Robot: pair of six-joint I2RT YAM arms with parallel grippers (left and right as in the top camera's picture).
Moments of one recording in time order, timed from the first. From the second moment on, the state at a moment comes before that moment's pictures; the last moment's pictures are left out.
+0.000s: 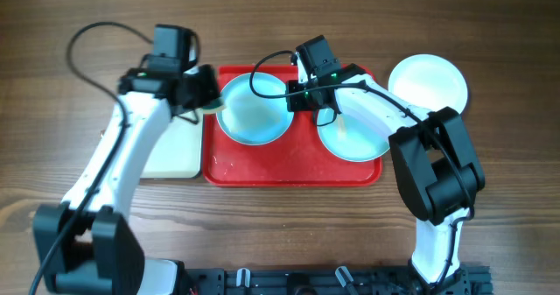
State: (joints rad) left arm -0.12 1.60 1.25 -0.78 0.08 -0.47; right arm 0.48 2.08 1.39 -0.43 -0.21 0.36
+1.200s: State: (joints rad) left arm 0.17 1.59 0.99 -0.75 -0.14 -0.51; right arm 0.48 2.07 1.39 -0.48 -0.13 0.38
